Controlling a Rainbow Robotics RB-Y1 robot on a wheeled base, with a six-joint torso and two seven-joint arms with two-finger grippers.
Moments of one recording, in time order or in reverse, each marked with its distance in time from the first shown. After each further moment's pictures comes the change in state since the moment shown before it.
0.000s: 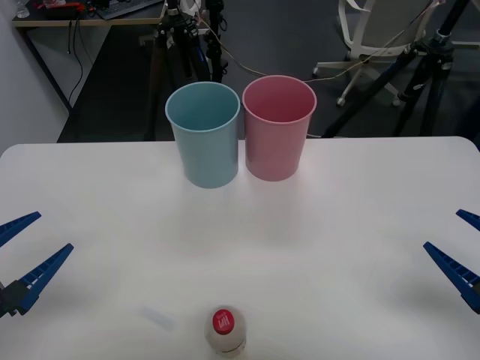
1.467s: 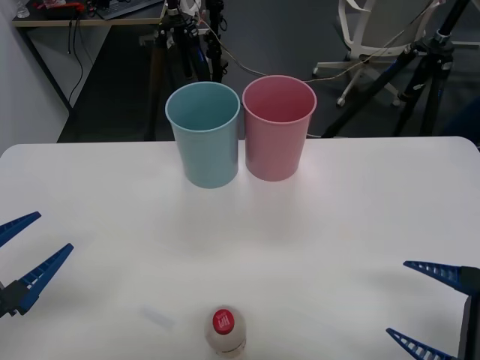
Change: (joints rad) right arm 0.052 -0.225 0.331 0.139 -0.164 -0.206 0.537; left arm 0.000 0.000 0.000 0.000 0.000 0.000 0.000
